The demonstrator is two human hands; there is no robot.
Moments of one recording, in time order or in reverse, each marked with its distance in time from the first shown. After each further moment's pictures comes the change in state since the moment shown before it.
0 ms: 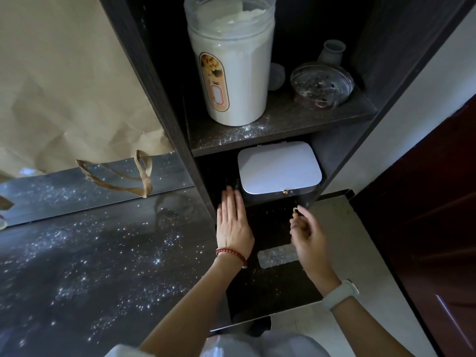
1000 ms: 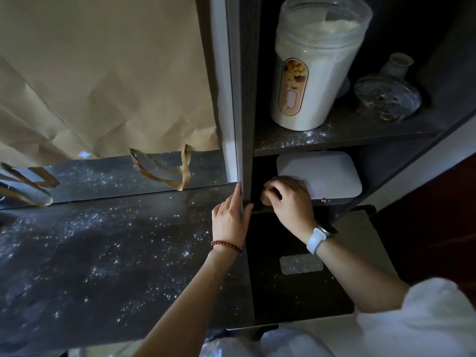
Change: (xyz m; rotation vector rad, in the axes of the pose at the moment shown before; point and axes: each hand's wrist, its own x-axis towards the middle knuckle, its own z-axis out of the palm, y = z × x) left_hand 0.006 -0.058 -0.058 -0.198 0.181 -0.104; right_hand 0.064 -0.060 0.093 -0.591 -0.074 -0.677
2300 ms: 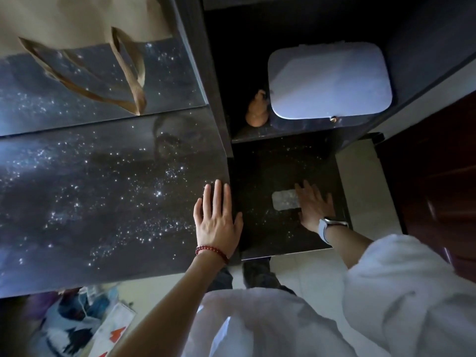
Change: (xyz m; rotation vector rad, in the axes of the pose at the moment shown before) left_hand -0.116 -0.055 0.071 0.485 -0.401 -0.072; right_hand -0.174 0.148 0.068 -0.441 -0.998 0.422
